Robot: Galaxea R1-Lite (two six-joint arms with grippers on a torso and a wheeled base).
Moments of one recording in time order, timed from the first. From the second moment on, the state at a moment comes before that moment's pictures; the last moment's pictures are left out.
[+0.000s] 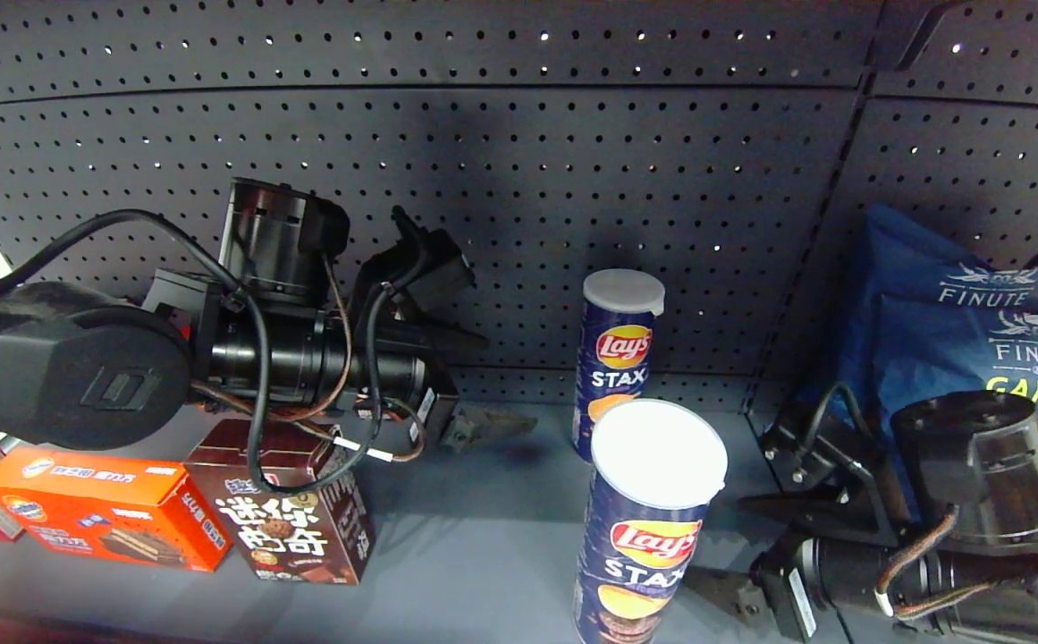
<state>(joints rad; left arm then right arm) -0.44 1.75 -1.16 -0.08 -0.52 0.40 0.67 1.49 -0.57 -0.36 0.02 0.02</state>
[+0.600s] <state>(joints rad) -0.45 1.75 -1.15 -0.10 -0.51 0.40 0.56 1.52 -0.66 -0.36 0.01 0.01</state>
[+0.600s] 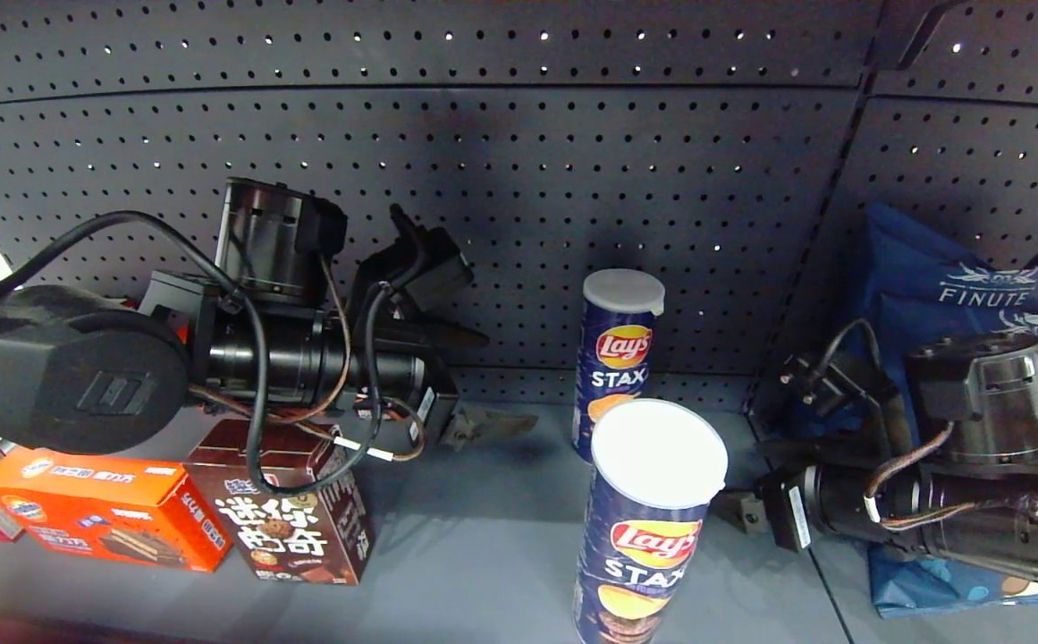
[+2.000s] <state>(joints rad) -0.18 1.18 -0.95 -0.10 -0.49 0.34 0.36 1.04 -0.62 -0.37 0.02 -0.04</state>
